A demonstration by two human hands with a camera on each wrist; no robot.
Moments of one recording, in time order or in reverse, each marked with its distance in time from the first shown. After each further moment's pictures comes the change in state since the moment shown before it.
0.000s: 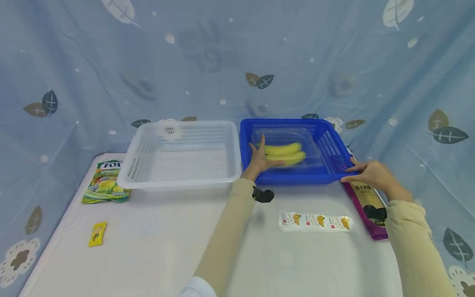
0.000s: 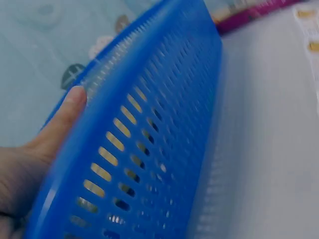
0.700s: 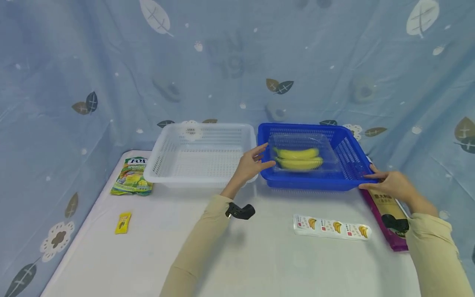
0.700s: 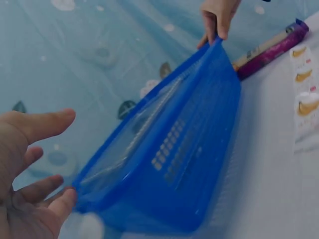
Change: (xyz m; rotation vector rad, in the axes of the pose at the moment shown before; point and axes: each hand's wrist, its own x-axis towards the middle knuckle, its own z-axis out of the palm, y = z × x) left_hand -0.066 -0.026 -0.076 -0.216 0.050 0.224; right_hand -0.003 -0.002 0.007 -0.033 0.025 -0.095
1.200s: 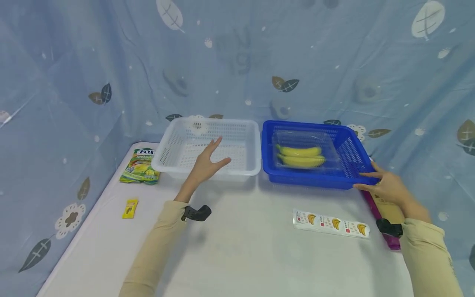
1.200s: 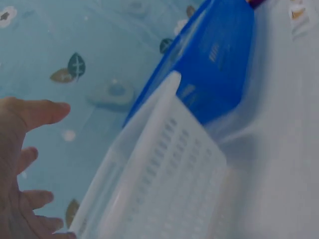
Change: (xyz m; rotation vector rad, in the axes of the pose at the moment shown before) left_hand -0.072 -0.019 -0.101 0.349 0.156 -0.006; right_hand -0.011 -0.014 0.008 -0.007 0.054 -0.075
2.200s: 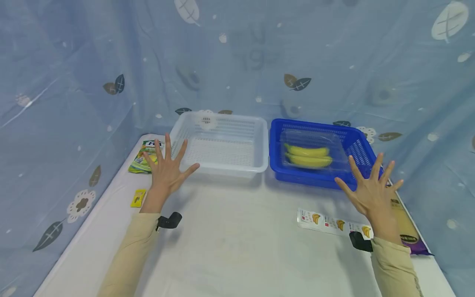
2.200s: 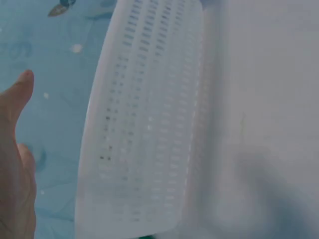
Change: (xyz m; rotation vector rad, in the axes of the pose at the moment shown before) left_hand -0.066 -0.063 -0.072 0.787 0.164 -0.112; right_hand -0.013 -0.086 0.042 -0.265 0.229 0.063
